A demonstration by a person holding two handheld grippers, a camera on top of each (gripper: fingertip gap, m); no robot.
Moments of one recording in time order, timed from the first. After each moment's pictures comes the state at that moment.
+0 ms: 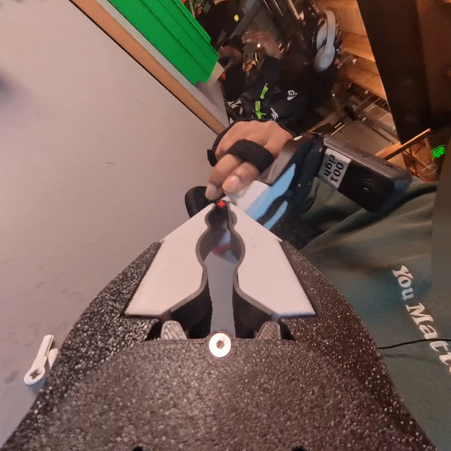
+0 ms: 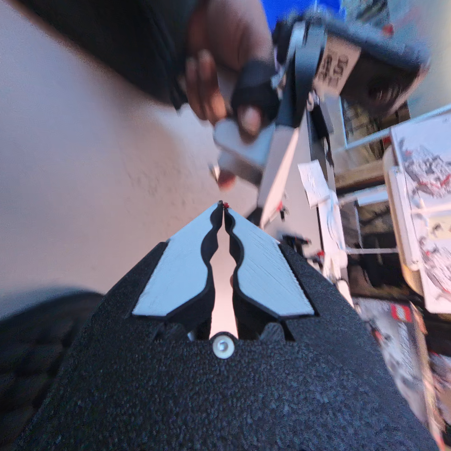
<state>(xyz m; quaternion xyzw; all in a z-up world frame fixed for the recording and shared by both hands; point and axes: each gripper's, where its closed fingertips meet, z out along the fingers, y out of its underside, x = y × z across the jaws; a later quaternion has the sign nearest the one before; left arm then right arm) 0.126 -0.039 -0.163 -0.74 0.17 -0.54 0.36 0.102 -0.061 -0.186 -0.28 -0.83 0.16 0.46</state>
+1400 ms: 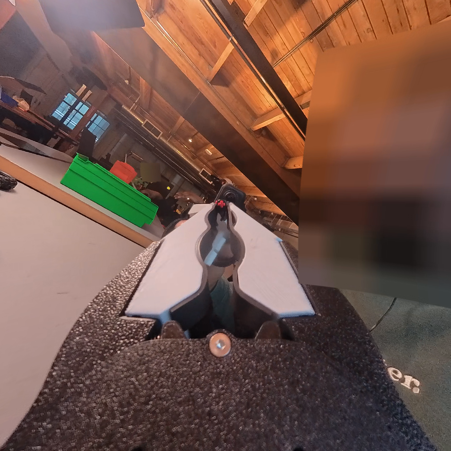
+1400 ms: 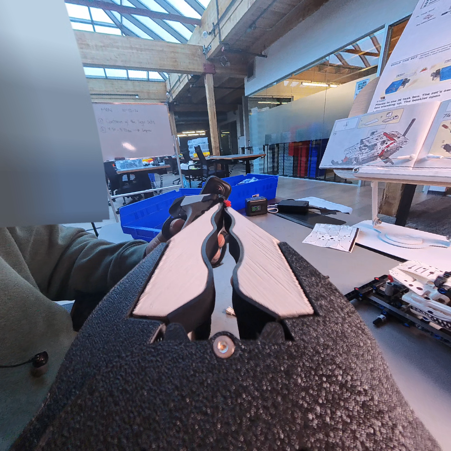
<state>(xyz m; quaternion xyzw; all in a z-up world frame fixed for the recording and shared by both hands) 0.081 -0.041 -0.070 -0.49 0.08 -0.67 0.56 0.078 -0.035 -0.075 -0.44 -0.46 0.61 0.48</state>
